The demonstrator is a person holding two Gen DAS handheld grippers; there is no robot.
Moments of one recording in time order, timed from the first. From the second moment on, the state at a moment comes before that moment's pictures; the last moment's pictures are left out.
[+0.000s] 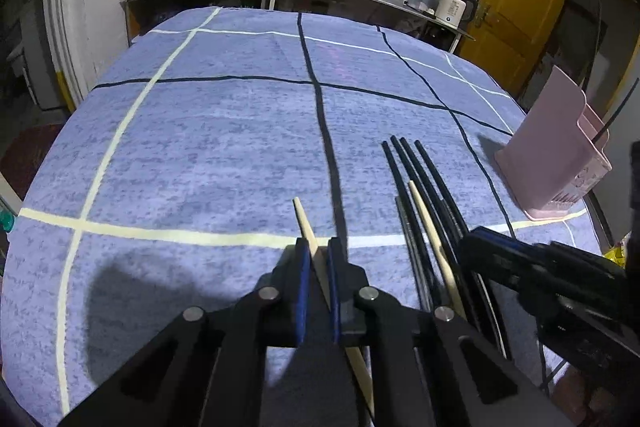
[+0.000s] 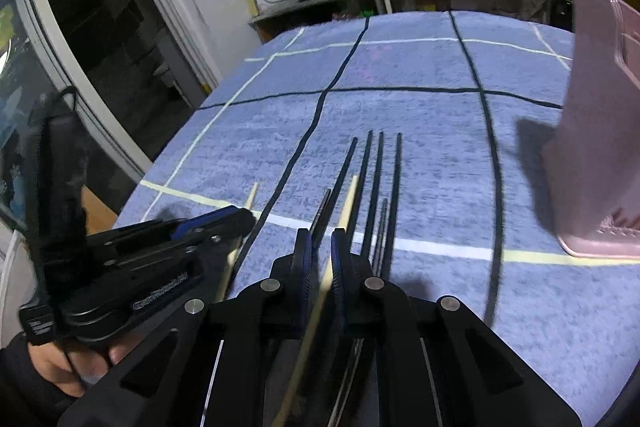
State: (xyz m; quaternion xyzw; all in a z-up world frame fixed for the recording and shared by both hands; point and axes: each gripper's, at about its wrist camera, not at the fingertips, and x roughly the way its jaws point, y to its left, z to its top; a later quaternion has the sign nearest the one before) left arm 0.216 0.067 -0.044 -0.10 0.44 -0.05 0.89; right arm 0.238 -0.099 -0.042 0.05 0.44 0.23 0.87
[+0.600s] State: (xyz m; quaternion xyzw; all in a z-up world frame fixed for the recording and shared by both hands) left arm 0.214 0.078 -0.045 -0.12 0.44 -0.06 0.89; right arm 0.263 -0.090 -0.058 0.02 0.46 0.21 0.86
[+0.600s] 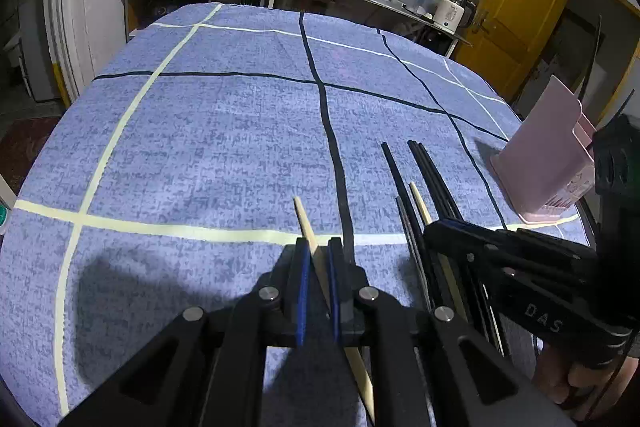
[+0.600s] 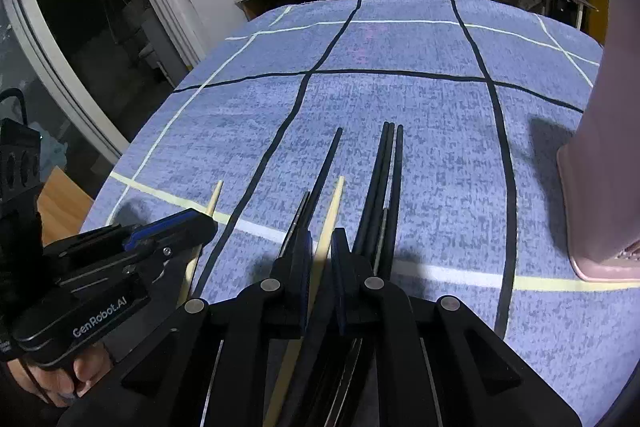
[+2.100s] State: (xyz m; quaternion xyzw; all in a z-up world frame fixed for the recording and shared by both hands) left arm 0.196 0.064 0.079 -0.09 0.37 -0.09 0.92; right arm 0.233 -0.111 0.056 0.05 0.37 0.22 0.90
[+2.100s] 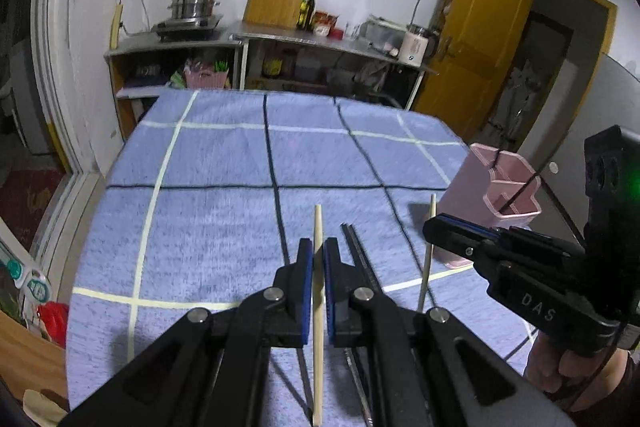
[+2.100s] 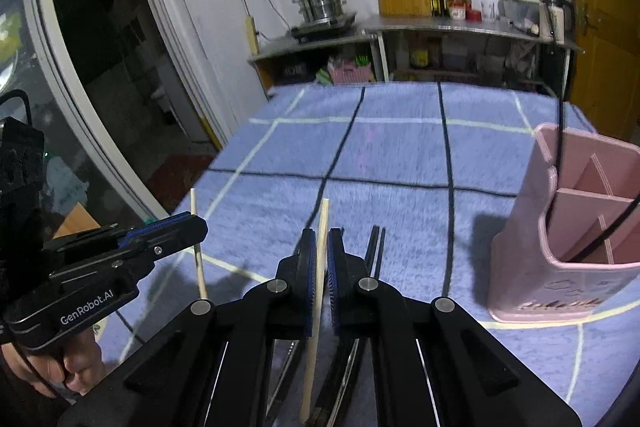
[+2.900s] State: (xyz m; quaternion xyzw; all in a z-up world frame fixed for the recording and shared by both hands) left arm 0.167 0.031 0.135 -0.07 0.33 -0.13 0.93; right arm 0.178 -0.154 0.111 0.05 0.31 0.21 0.93
